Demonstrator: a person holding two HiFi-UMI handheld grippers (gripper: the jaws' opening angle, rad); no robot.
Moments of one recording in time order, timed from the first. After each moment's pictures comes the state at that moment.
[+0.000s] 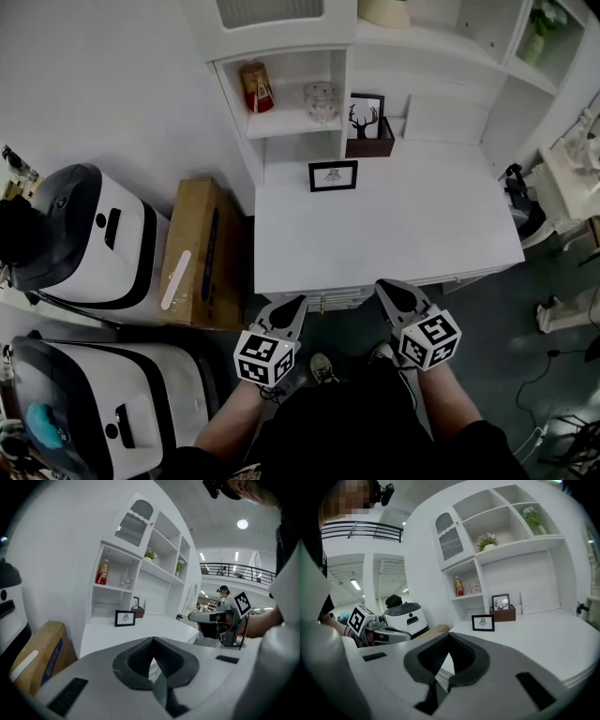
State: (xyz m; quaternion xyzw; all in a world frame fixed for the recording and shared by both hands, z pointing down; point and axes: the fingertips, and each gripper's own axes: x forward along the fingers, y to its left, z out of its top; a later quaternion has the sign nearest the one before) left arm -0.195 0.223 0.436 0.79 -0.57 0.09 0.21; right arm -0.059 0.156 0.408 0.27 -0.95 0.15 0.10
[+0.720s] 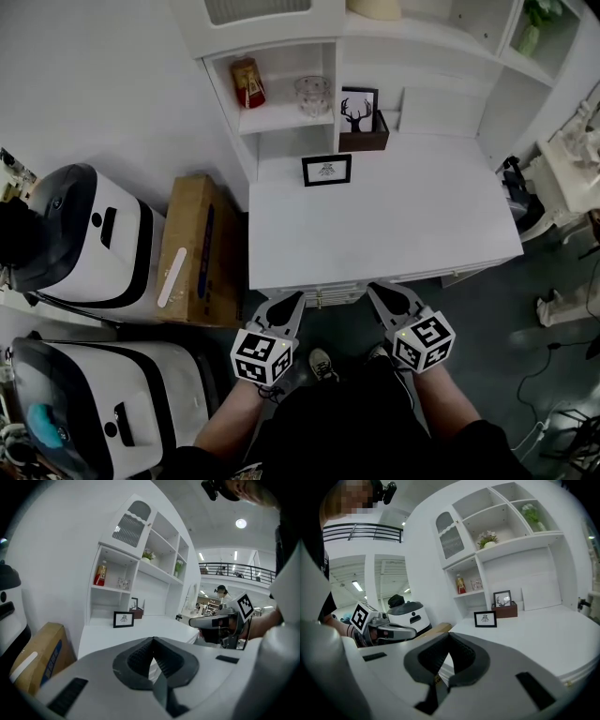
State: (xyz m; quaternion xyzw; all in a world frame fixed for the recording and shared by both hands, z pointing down) left arm -0.184 0.223 0.432 0.79 -0.57 0.09 0.20; right arm -0.056 0.172 0.415 0.26 -0.95 0.16 0.11
